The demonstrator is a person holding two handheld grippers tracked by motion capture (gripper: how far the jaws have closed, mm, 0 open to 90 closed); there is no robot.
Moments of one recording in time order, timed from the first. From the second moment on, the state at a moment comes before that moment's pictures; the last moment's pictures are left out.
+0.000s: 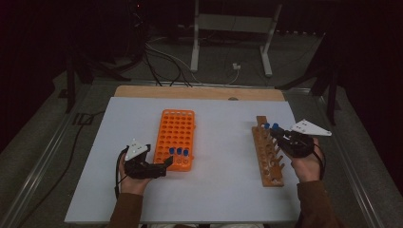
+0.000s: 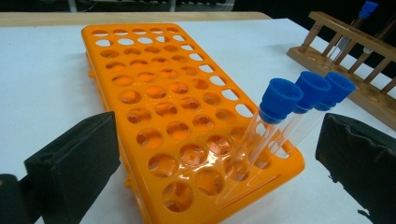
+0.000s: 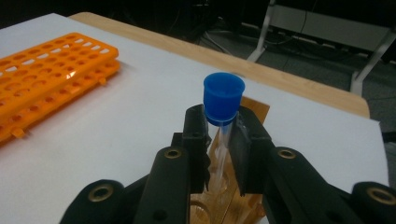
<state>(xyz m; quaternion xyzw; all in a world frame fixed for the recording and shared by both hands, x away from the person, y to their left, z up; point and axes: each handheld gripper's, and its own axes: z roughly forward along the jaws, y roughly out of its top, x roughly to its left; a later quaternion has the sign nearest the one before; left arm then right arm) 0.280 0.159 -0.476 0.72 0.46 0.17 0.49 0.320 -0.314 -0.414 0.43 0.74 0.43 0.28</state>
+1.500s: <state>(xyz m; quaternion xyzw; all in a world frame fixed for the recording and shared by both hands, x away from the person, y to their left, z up) 0.278 0.159 -0.472 0.71 0.45 0.17 0.51 0.303 -0.241 -0.406 0.35 0.77 0.49 0.21</state>
